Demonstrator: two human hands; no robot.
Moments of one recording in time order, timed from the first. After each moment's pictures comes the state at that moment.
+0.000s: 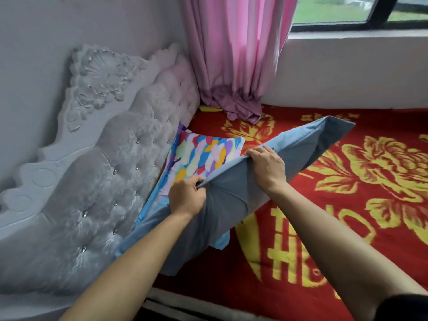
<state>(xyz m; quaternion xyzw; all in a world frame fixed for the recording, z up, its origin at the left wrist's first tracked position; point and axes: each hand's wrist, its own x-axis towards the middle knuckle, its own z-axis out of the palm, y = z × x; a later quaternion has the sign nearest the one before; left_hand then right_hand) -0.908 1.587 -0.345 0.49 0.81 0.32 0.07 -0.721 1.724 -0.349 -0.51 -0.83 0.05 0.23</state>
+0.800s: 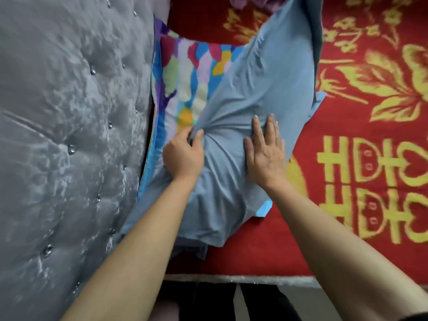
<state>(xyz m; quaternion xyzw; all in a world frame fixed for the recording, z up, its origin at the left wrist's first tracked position) -1.138 1.726 -0.557 0.45 0.81 0.35 0.15 -0.949 1.753 -0.611 -0.66 -0.72 0.15 0.15</state>
